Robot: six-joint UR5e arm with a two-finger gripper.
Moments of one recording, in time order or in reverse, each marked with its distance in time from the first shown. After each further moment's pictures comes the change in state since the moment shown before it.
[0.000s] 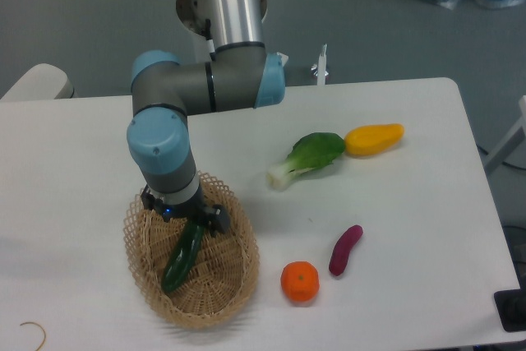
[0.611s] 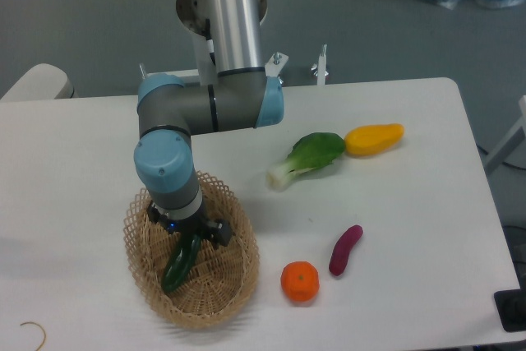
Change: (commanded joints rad) arm -0.003 -0.043 -0.031 0.080 0.002 0.009
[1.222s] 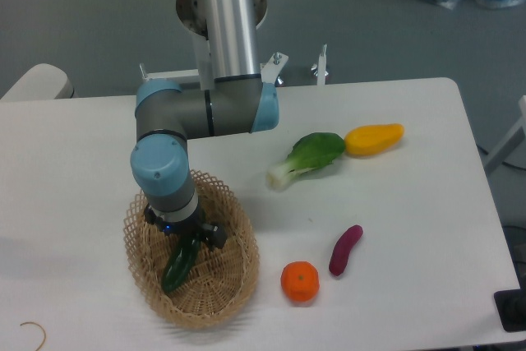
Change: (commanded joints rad) arm -0.017 0.000 -0.017 0.008 -0.002 -0.003
